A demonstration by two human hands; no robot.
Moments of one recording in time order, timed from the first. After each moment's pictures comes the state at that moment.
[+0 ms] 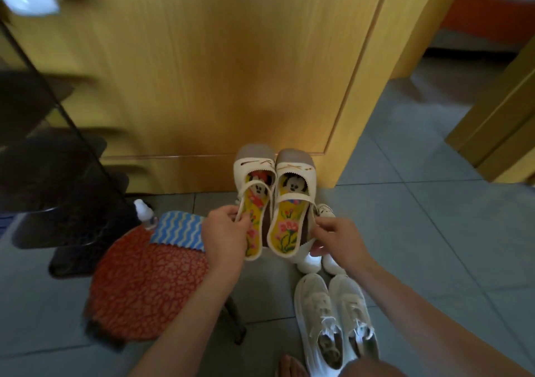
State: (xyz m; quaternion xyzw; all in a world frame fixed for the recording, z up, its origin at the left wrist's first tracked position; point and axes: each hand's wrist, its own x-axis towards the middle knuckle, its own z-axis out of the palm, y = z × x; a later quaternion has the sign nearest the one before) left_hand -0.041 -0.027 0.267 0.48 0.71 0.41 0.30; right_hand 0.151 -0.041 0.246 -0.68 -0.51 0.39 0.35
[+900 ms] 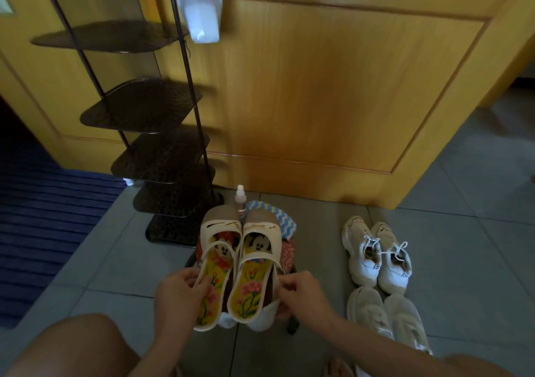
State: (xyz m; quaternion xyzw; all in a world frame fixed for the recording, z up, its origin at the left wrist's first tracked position) left_hand -0.237 -0.166 0.227 0.37 0.80 0.36 0.29; right_hand -0.033 -0.129 0.221 -0.58 -0.60 0.52 0.19
